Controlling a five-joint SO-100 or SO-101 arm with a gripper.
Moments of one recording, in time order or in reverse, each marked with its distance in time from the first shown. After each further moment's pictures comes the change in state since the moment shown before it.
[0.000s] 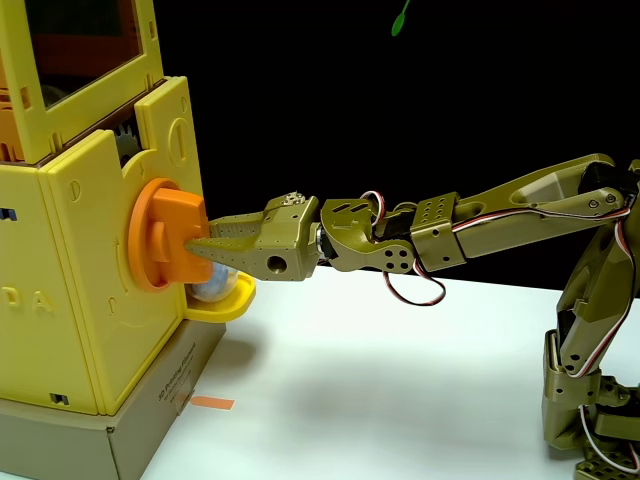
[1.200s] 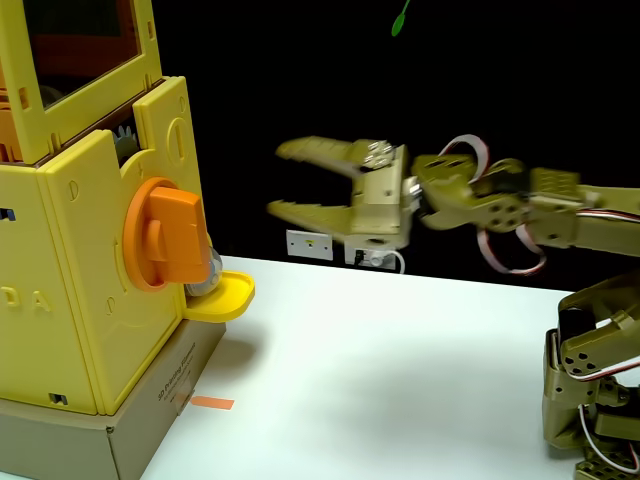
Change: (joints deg) arm 0.4 43.2 11.9 30.1 -49.7
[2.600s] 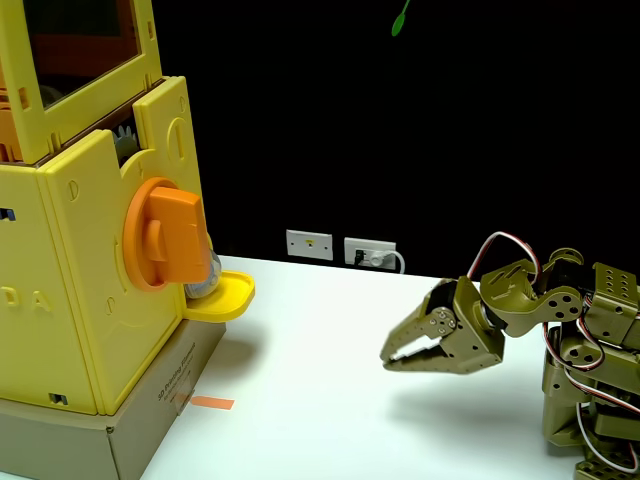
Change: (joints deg) arm 3.3 42.7 43.2 35.9 -42.6
